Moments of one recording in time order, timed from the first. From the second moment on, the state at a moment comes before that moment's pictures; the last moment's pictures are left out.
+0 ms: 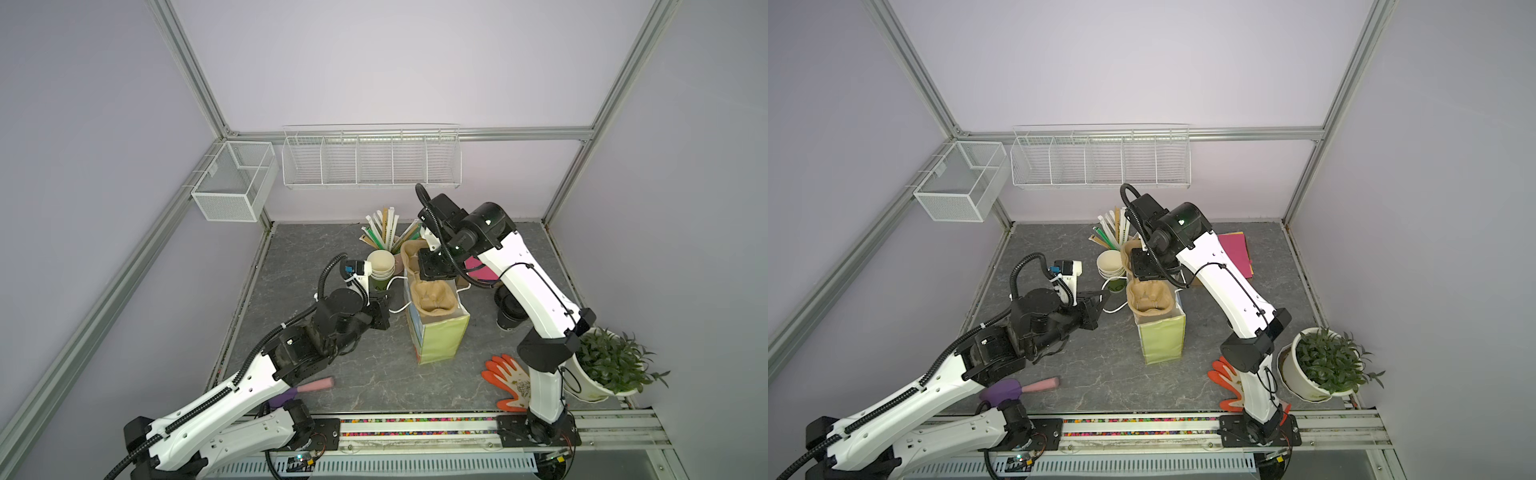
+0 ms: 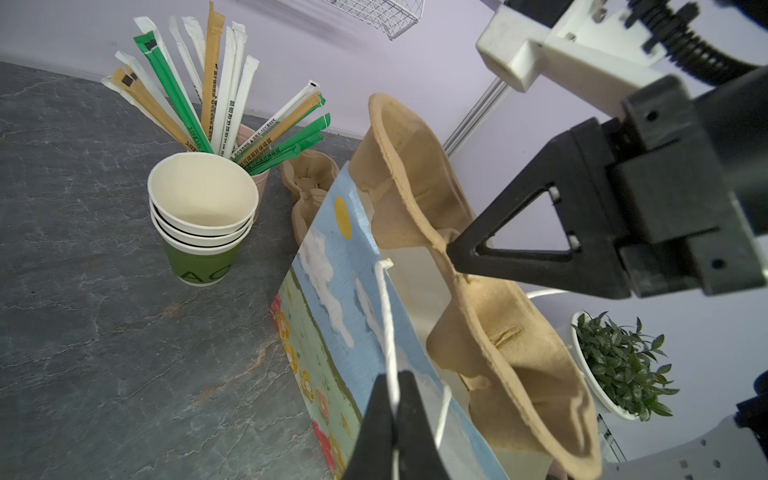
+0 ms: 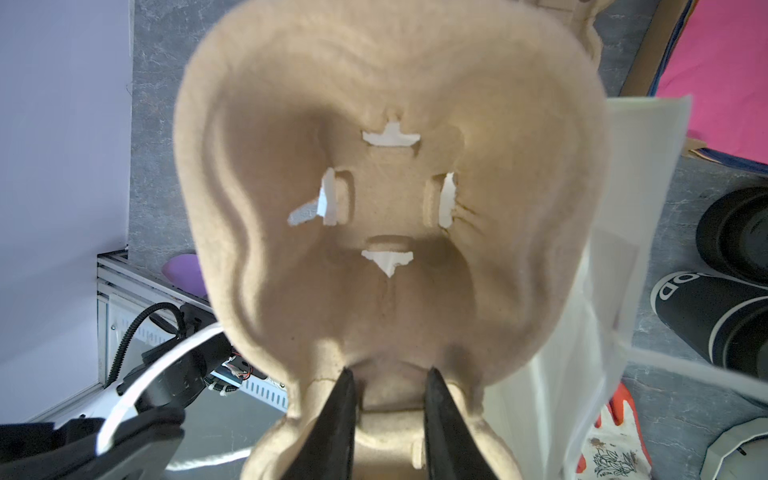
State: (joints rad) left arm -0.98 0.92 0.96 -0.39 -0.24 -0.67; right arm 0.79 1.98 2.48 -1.68 -0.05 0.57
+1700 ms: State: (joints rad) left arm -0.98 0.89 0.96 -0.40 -0.24 -0.67; right arm 0.81 1.85 2.22 -1.53 0.12 0.62
